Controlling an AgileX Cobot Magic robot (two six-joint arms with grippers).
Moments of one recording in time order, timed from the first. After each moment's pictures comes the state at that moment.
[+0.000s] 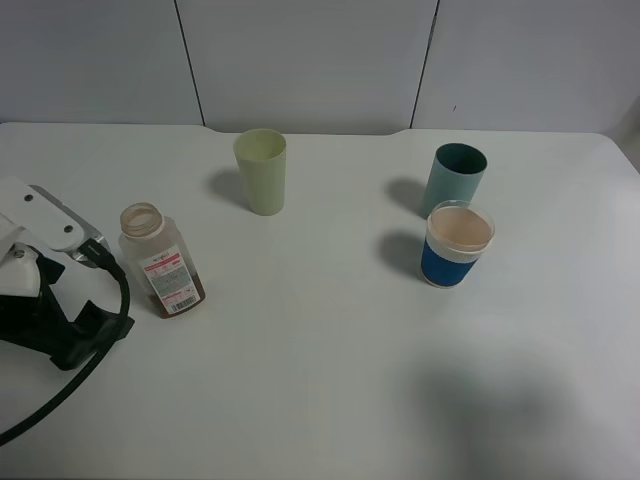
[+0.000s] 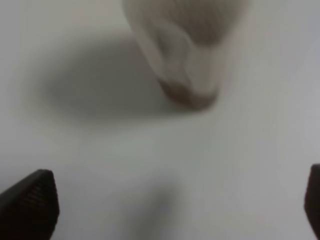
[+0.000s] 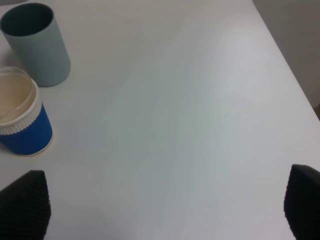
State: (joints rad) left arm -0.34 1.04 -0.30 -0.11 0.26 0.35; right arm -0.08 0.00 -0.50 -0.06 1.07 0.05
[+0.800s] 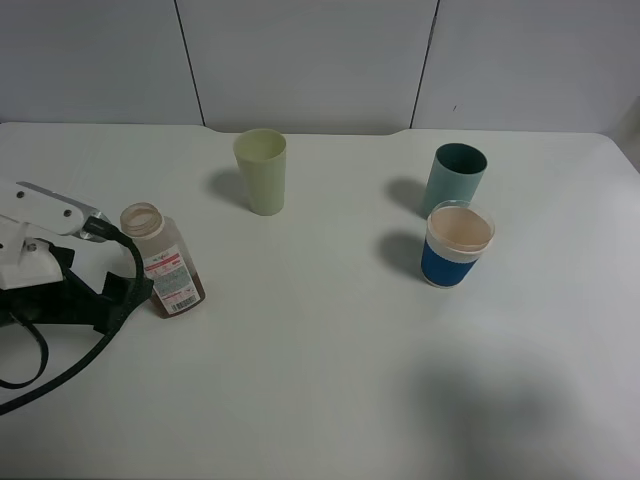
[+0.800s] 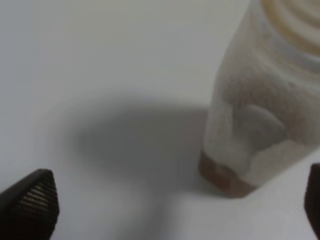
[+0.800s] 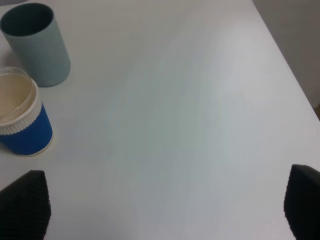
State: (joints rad) left arm -0.34 1.21 -0.16 -0.10 -0.29 0.14; right arm -0.08 0.00 -0.50 -0.06 1.07 0.05
